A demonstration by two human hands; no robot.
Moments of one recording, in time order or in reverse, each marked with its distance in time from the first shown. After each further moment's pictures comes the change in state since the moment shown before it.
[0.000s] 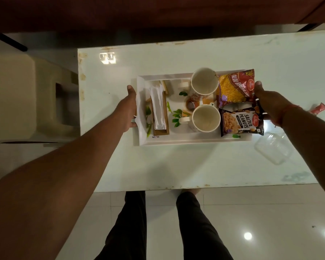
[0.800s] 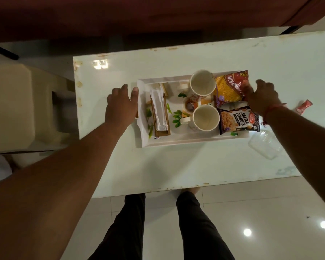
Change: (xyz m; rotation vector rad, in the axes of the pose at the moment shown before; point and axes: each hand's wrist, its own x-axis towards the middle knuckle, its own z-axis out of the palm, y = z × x) left_hand -0.002 0.001 -0.012 0.826 0.353 0.738; right_hand 0.002 -0.005 0.002 -0.470 0.347 -0.185
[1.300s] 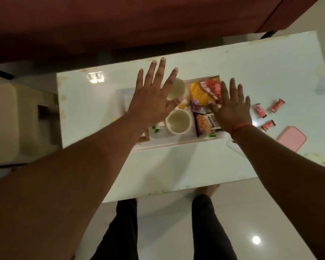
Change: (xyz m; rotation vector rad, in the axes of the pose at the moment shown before) left_hand -0.019 0.149 0.026 0.494 0.103 0.719; right_hand -0.039 0.025 0.010 -0.203 0.126 -0.308
